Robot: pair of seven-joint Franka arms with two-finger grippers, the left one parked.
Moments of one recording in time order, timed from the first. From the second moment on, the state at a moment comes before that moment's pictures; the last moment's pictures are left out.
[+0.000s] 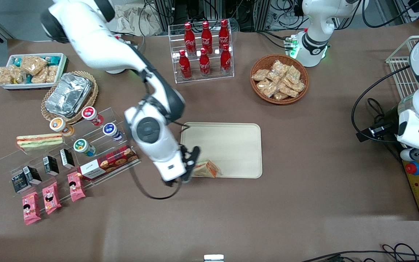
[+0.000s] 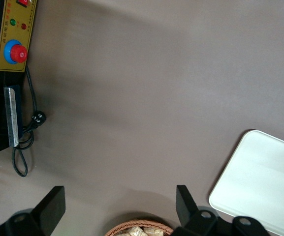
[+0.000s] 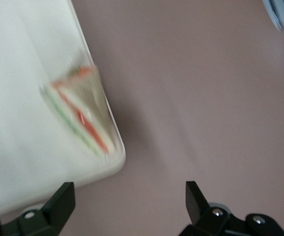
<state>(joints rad) 0.41 0.64 0.07 -1.32 -0.01 2.03 -0.63</state>
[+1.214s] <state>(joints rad) 0.16 0.29 -0.06 -1.37 0.11 1.62 -0.30</state>
